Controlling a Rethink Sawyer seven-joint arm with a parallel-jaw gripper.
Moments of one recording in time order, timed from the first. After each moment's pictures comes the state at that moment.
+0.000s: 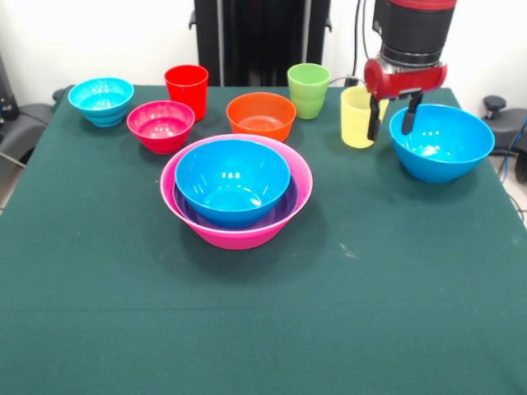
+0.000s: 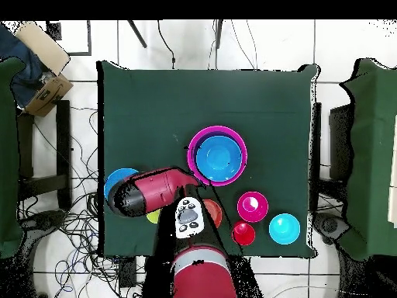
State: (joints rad) arm -0.05 -0.64 0.12 1.82 -0.31 0.34 1.73
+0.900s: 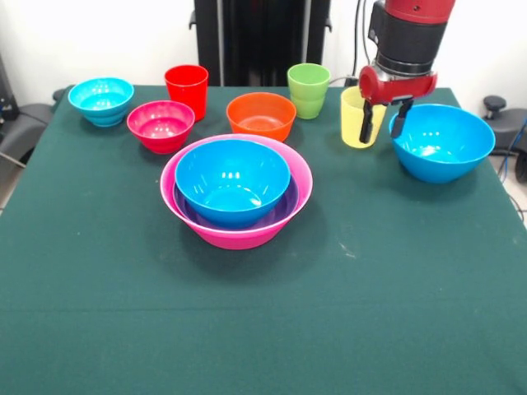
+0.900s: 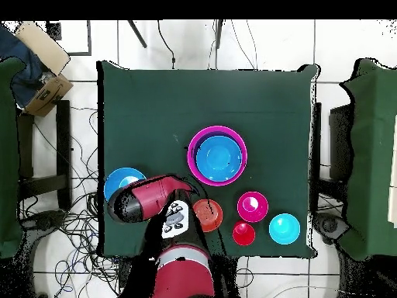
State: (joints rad) arm 0.03 -0.59 0.04 1.81 -0.31 0.30 1.73
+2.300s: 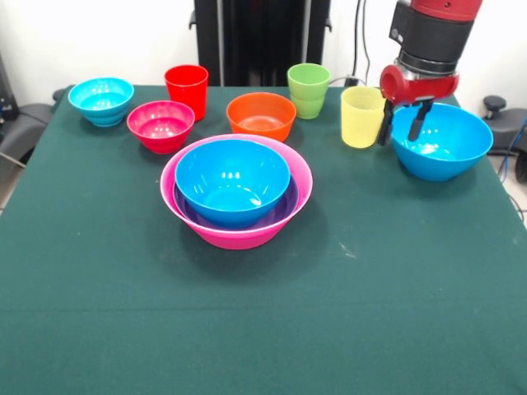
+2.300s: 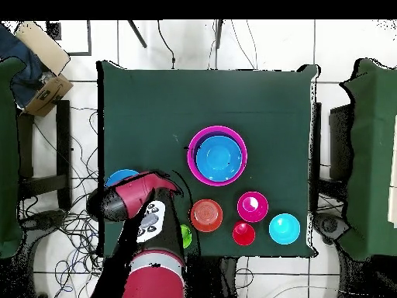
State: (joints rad) arm 0.14 -0.58 -0.02 1.75 -0.29 0.32 1.73
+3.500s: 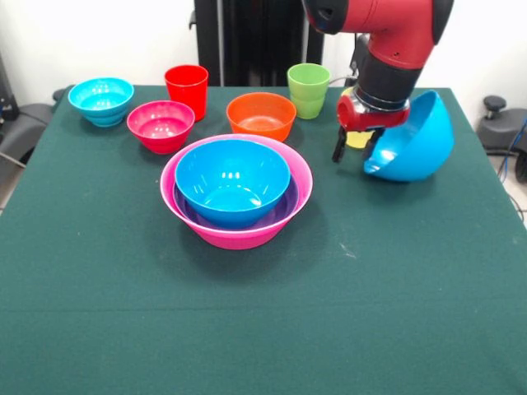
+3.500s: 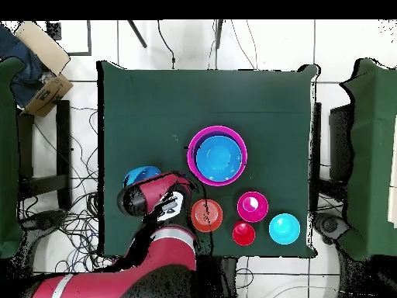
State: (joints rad) arm 0.10 -0.42 -0.07 1.70 -0.27 0.35 1.73
